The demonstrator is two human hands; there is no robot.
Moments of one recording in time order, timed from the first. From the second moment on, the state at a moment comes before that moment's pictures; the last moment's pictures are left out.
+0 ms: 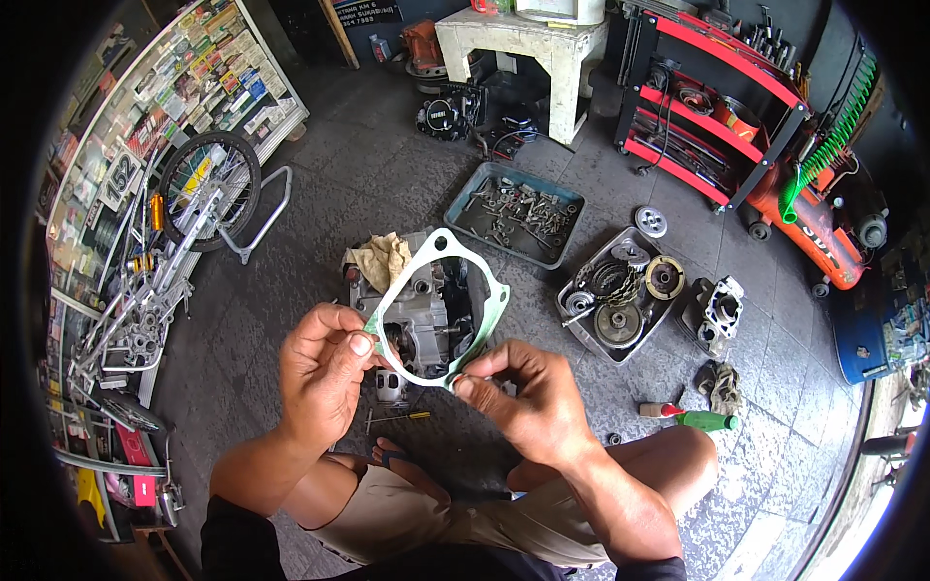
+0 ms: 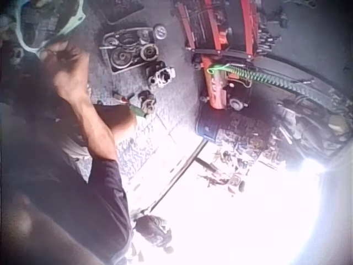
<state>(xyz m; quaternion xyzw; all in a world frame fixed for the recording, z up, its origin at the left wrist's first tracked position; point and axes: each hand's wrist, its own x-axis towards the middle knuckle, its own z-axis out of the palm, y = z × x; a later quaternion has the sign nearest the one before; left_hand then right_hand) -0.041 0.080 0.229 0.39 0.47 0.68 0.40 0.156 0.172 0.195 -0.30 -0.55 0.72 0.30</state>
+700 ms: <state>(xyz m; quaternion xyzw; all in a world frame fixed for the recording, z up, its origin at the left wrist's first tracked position) -0.052 0.080 0.228 0.39 0.46 0.67 0.44 0.165 0.213 0.191 -0.34 -0.54 0.67 0.39</state>
